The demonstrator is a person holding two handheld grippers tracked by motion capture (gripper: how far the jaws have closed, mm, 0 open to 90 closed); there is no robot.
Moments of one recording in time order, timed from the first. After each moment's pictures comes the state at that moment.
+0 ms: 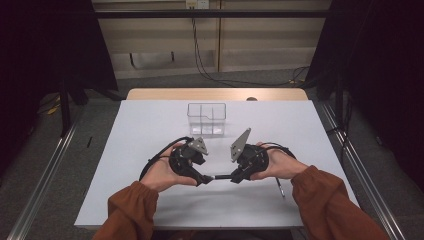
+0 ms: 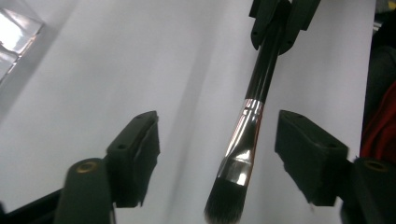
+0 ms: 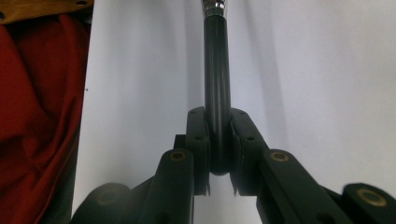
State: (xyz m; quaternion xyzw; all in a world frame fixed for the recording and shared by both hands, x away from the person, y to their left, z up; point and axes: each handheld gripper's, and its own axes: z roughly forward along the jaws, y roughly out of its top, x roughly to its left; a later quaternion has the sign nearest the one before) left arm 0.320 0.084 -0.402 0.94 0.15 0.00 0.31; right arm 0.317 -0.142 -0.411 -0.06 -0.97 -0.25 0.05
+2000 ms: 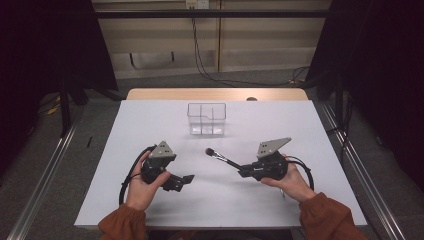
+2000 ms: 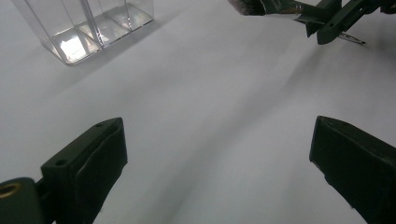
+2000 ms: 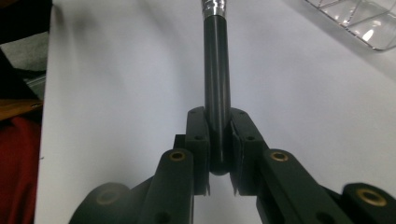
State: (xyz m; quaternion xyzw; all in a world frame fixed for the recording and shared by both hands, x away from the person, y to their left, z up) left arm 0.299 0.153 -0.422 0.86 0.29 0.07 0.42; right arm 0.294 -0.199 -0.444 -0.23 -0.87 -0.43 -0.04
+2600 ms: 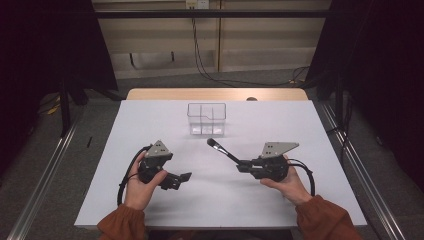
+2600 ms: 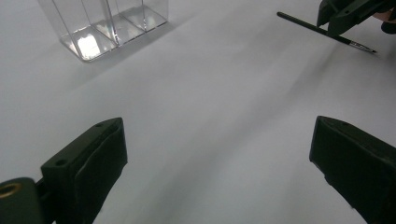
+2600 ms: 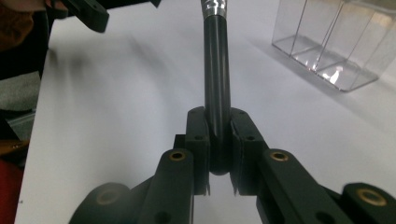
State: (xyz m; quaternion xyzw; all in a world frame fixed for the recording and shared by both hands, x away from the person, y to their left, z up) left arm 0.300 0.160 -0.424 0.85 0.30 0.08 0.43; right arm 0.287 -0.200 -0.448 -0.24 -0.82 -0.50 -0.09
